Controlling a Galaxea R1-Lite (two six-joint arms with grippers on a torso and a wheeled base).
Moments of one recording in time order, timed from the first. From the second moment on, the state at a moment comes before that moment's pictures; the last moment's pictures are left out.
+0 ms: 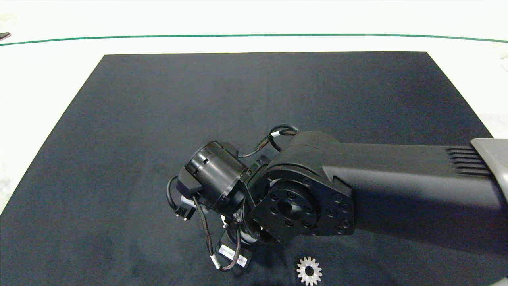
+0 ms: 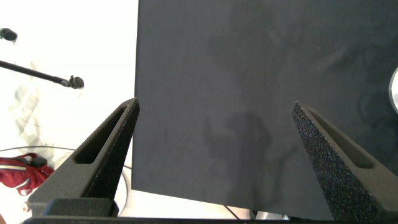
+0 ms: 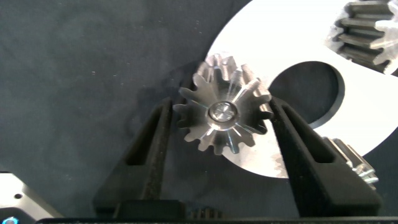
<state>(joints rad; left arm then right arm) 0.18 0.91 -1.44 0.94 0.05 0.17 1.05 2.22 -1.98 0.83 -0.34 -0.20</state>
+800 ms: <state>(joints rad) 0.18 0.90 -1.44 0.94 0.05 0.17 1.06 2.21 -1.95 0.81 -0.37 -0.21</state>
